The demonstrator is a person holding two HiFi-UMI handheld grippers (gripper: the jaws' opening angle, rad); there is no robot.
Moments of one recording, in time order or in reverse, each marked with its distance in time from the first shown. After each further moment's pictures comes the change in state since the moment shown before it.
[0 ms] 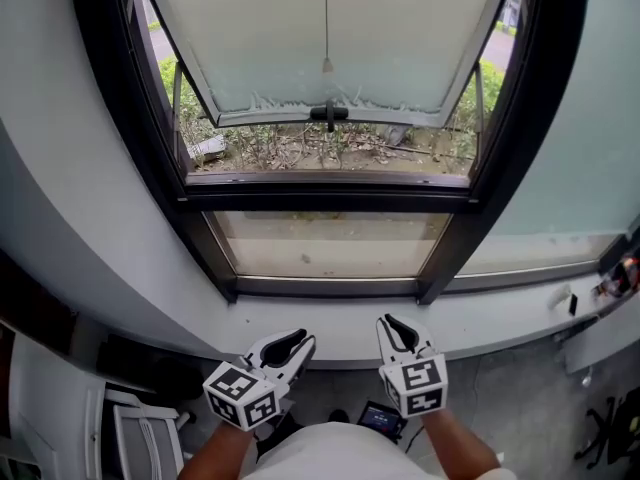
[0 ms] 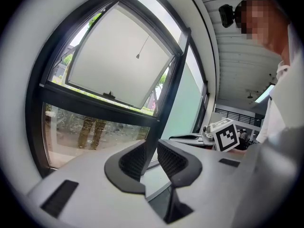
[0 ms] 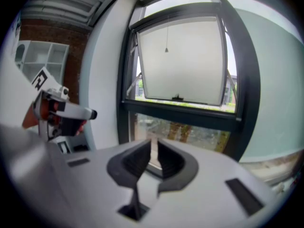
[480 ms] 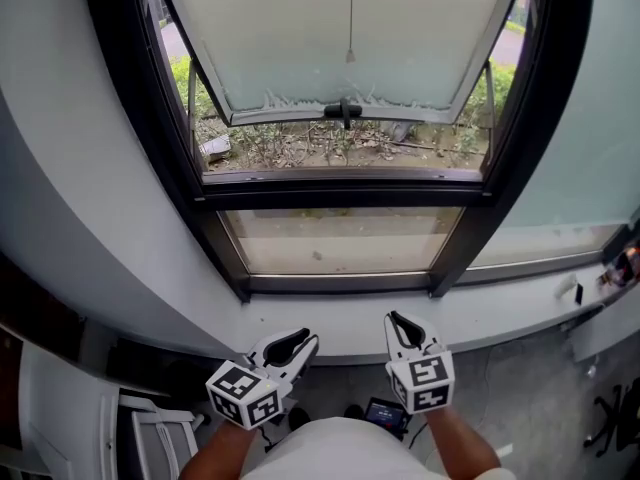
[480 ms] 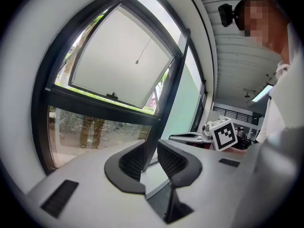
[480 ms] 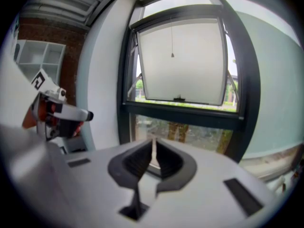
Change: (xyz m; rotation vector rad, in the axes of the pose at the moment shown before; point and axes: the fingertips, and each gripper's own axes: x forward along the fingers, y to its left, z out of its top) left arm -0.043 0.027 0.007 0.014 0.022 -0.021; right arm 0.008 0.040 0.012 0.036 -0.009 -0.036
